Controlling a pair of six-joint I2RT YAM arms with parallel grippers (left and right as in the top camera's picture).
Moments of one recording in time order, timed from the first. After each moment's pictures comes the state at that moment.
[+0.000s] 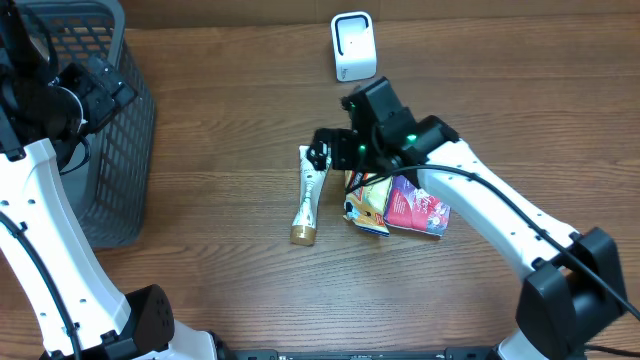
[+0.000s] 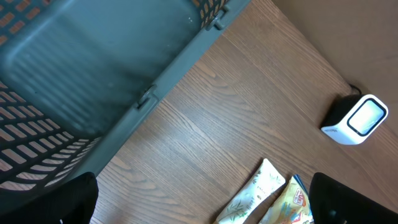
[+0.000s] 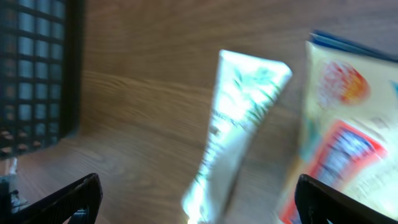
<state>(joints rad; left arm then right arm) 0.31 1.71 2.37 -1.69 0.04 -0.49 0.60 1.78 1.45 -0.63 -0.30 0.61</state>
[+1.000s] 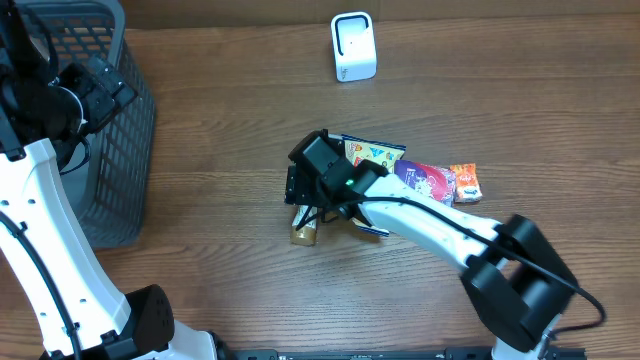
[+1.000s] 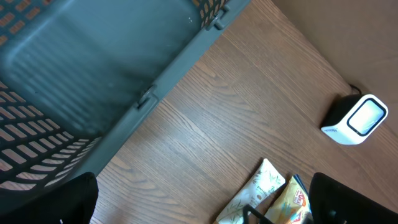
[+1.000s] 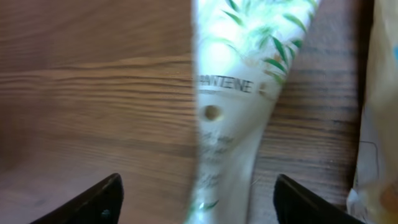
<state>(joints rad) 0.31 1.71 2.37 -1.69 0.04 -0.49 0.82 1.93 1.35 -0.48 -0.01 0.90</state>
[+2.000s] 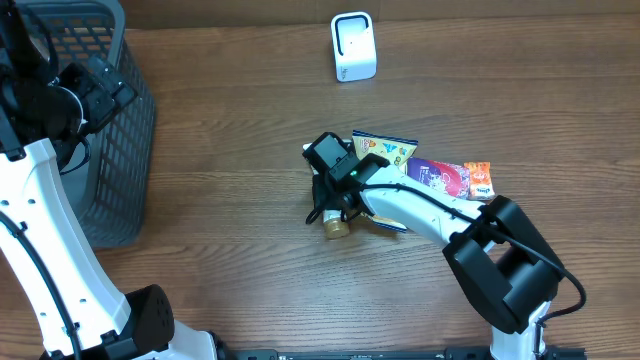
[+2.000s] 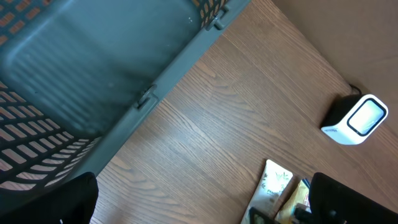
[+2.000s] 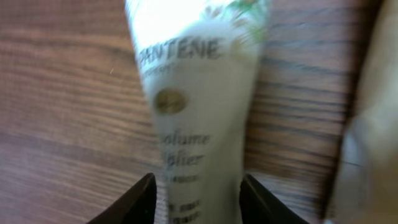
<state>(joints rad) 0.31 1.71 2.37 -1.69 0.04 -0.49 0.76 2.00 1.33 -0.55 0.00 0.66</state>
